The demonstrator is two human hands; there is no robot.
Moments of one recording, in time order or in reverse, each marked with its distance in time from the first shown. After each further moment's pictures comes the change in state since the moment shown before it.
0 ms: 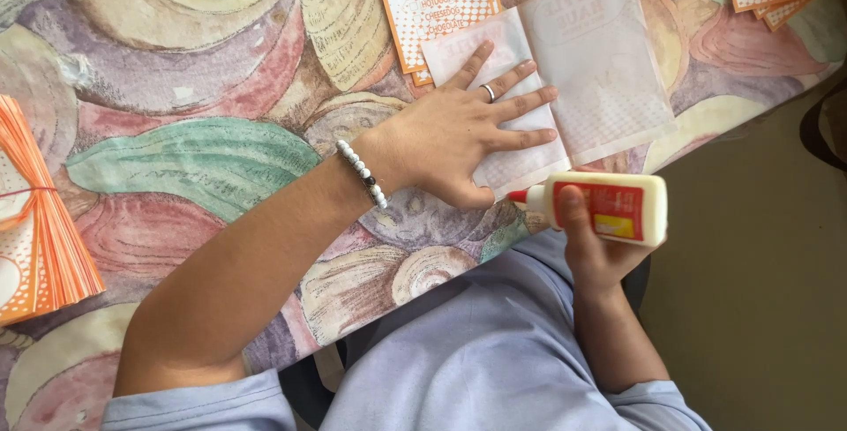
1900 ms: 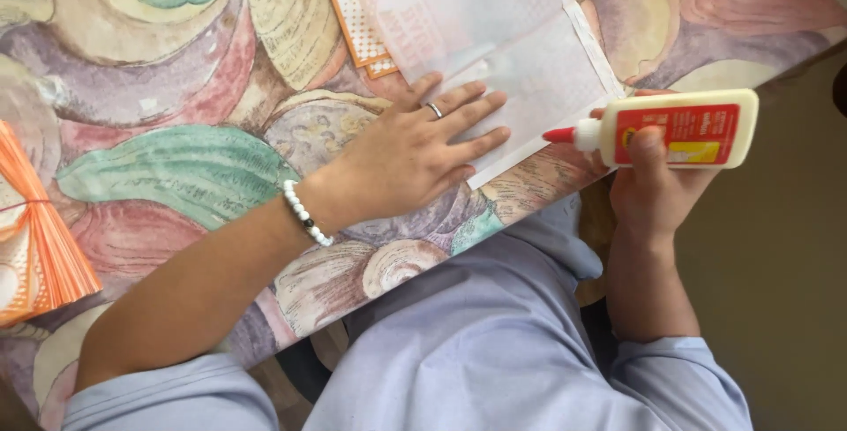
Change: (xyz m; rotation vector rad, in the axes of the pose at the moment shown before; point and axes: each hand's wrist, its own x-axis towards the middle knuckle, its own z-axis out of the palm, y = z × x) left_hand -0.014 0.037 -0.010 0.130 0.107 -0.064; right_hand 0.067 0.042 -0.038 0.512 -0.038 0.212
